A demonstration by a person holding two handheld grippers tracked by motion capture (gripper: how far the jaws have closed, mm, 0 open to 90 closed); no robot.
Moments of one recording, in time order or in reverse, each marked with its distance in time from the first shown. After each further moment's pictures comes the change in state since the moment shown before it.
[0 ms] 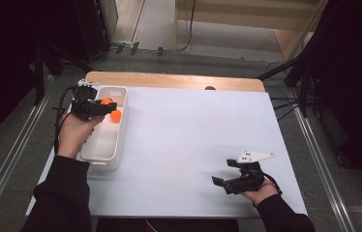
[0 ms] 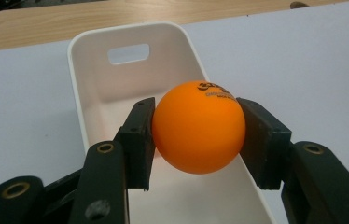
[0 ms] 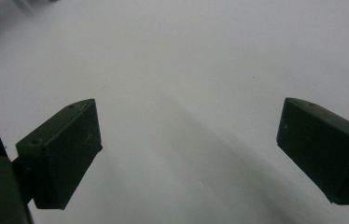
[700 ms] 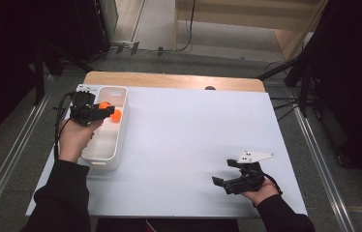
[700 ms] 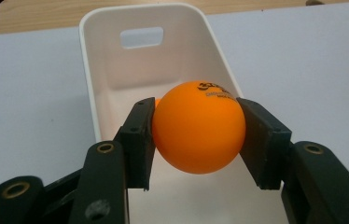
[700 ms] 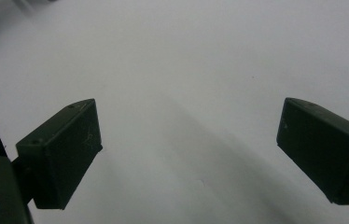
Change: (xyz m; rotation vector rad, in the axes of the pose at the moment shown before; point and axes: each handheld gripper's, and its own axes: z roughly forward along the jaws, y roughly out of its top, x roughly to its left) left arm 0.004 -0.018 0.008 0.001 0.033 -0.034; right arm 0.000 0.000 0.000 0.002 -0.003 0.000
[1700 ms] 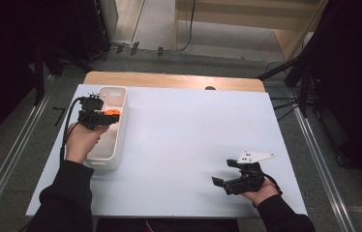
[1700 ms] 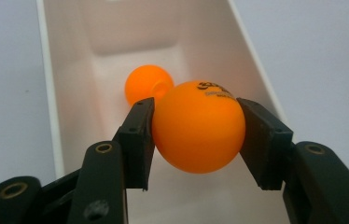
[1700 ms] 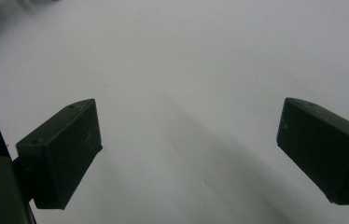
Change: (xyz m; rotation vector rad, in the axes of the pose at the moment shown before) left arm -0.007 -0.008 0.022 0.092 -0.014 -0.017; right arm 0.000 0.000 0.000 -0.005 0.005 -0.011
